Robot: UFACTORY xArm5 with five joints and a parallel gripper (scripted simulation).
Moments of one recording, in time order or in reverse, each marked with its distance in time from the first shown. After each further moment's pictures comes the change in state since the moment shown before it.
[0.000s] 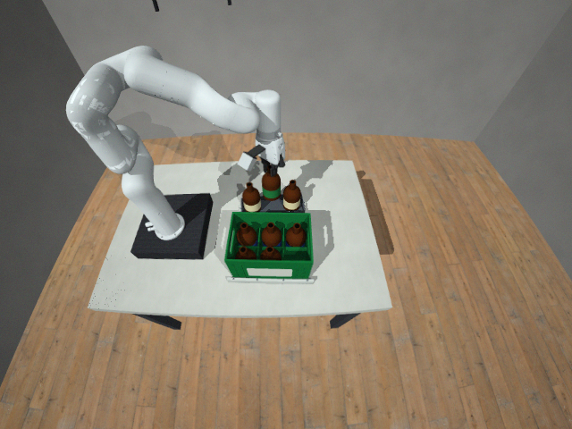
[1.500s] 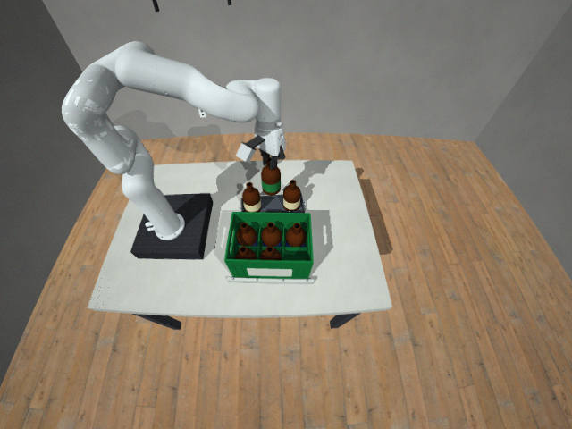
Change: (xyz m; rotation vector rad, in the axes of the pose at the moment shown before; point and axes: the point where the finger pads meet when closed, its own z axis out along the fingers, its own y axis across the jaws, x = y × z) arm 0.000 0.000 -0.036 0.000 0.000 0.000
